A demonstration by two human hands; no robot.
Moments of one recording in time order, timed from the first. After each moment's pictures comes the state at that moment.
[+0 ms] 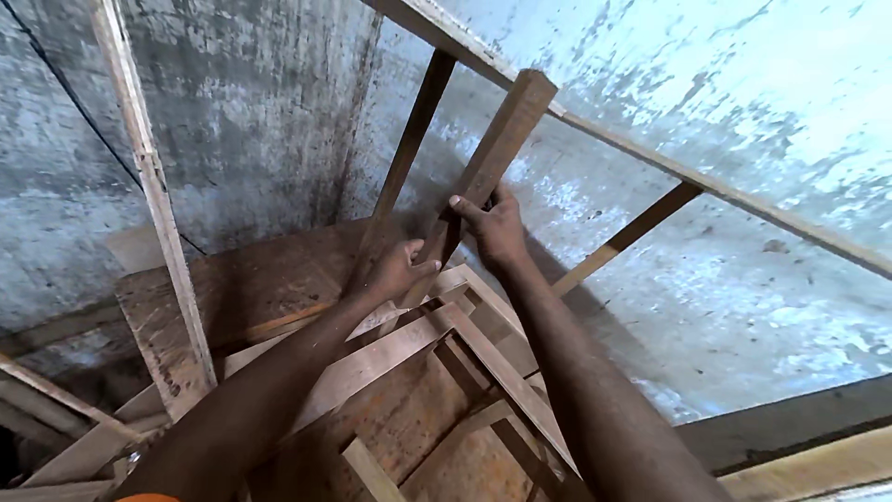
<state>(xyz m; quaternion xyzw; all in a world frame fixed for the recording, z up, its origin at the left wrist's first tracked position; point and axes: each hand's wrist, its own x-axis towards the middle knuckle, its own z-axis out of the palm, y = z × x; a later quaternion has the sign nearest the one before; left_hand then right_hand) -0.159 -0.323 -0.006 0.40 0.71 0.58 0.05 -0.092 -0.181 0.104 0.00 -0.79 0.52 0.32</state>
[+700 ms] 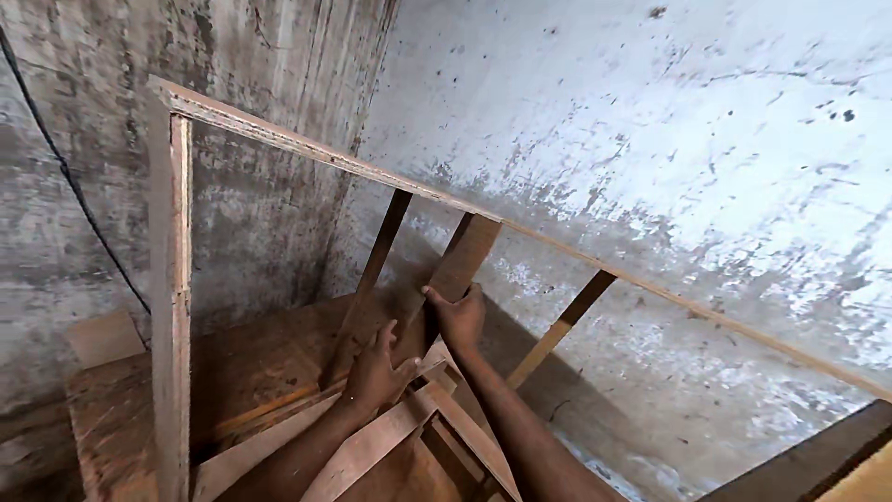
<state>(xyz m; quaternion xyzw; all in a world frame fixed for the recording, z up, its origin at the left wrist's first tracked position) -0.142 -0.310 -0.042 0.31 0.79 0.53 -0.06 -0.090 -0.198 0.107 -0.22 -0.80 0.33 0.44</state>
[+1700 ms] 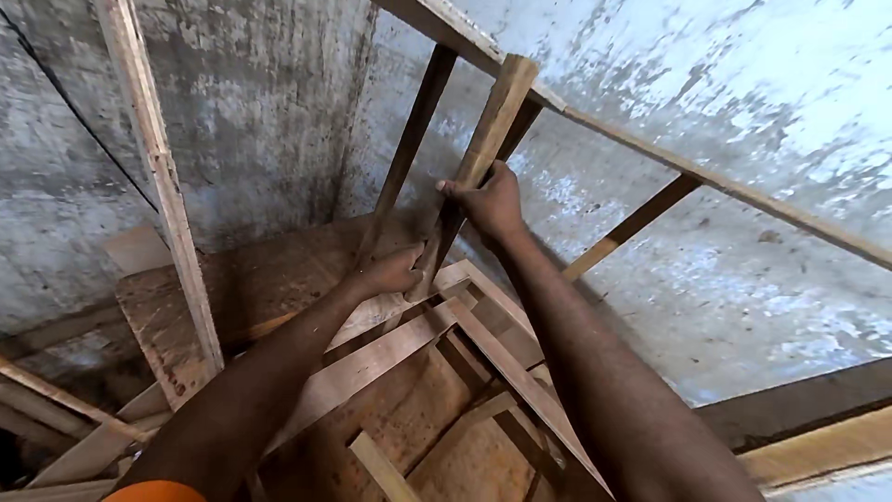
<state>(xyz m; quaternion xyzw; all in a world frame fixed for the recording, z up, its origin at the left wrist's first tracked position) -0.162 -0.350 0.011 0.51 0.73 0.44 0.14 -0.110 -0.201 0.131 -0.12 -0.87 0.35 0.32</state>
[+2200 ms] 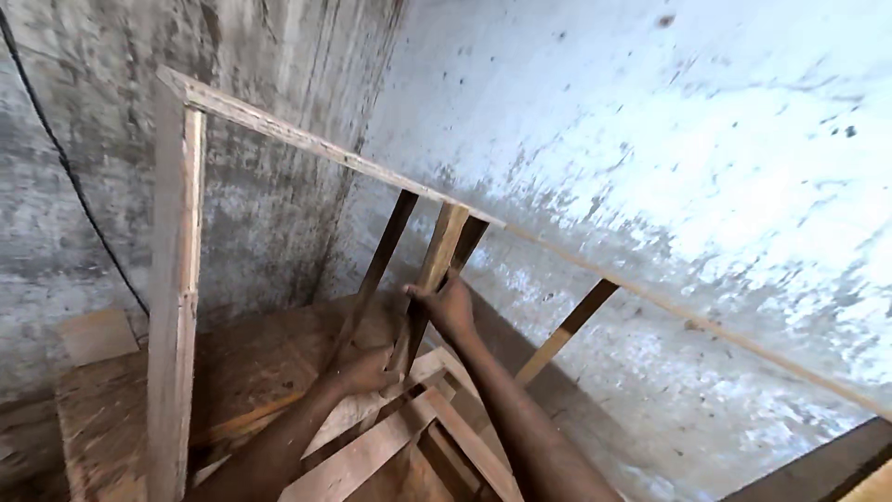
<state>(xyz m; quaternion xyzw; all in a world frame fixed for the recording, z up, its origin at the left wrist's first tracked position) -0.201 -0.317 -0.054 0.48 0.76 0.43 0.12 -0.108 -0.217 0.139 -0.17 -0.89 0.30 0.31</state>
